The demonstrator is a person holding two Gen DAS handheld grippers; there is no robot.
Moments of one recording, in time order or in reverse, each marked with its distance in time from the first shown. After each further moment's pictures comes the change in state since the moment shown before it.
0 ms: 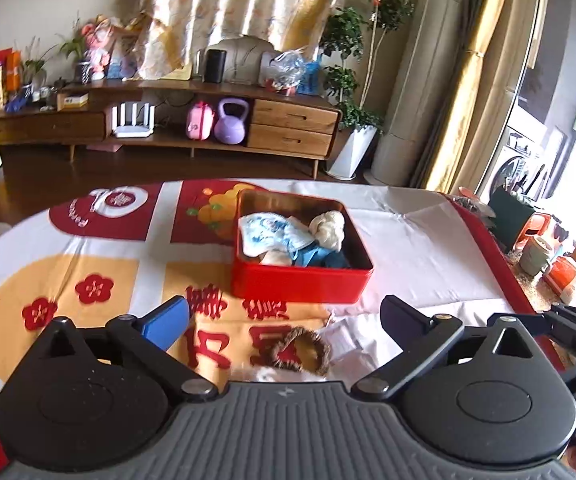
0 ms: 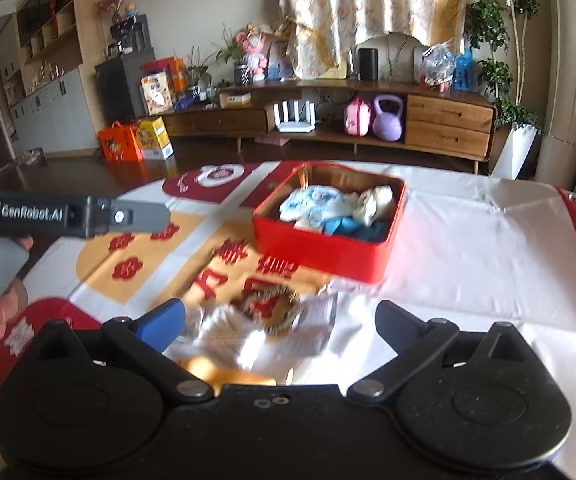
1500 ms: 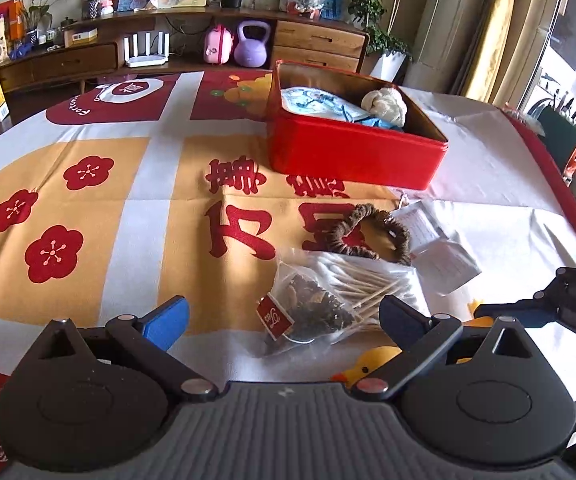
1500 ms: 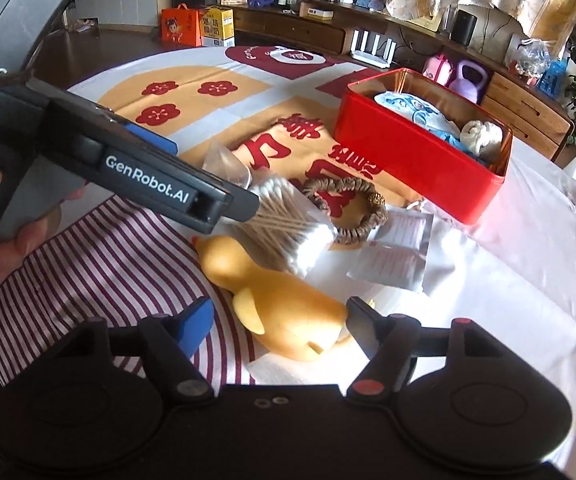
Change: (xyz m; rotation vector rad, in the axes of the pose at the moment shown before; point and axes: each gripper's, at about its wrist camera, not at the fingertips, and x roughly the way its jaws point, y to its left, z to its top) left arm 0.085 0.034 -0.080 0.007 0.199 0.063; right arm 0.086 0.045 -0.058 -0.295 0.229 0.062
